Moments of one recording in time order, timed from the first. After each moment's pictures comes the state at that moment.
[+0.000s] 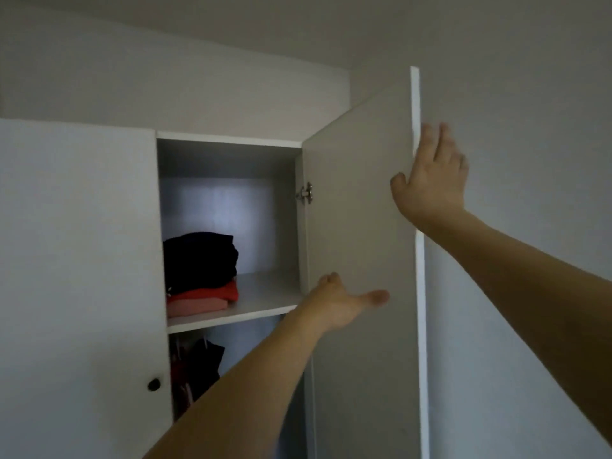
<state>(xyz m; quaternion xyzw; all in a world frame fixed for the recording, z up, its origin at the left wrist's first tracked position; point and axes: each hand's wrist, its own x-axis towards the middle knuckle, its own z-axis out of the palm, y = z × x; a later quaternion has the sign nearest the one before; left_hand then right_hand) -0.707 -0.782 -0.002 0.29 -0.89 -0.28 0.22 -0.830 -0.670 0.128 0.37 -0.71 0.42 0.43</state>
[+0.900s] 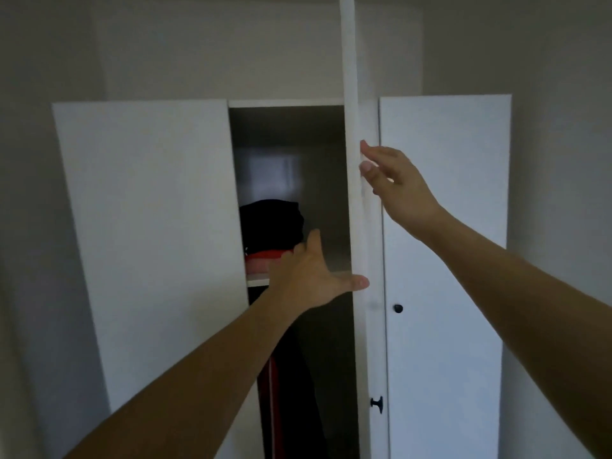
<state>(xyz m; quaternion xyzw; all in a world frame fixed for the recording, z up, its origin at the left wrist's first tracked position) -0.584 -0.810 -0.017 0.45 -0.85 -0.06 0.26 -0.751 -0.754 0.066 0.63 -0.52 0.57 0.12</state>
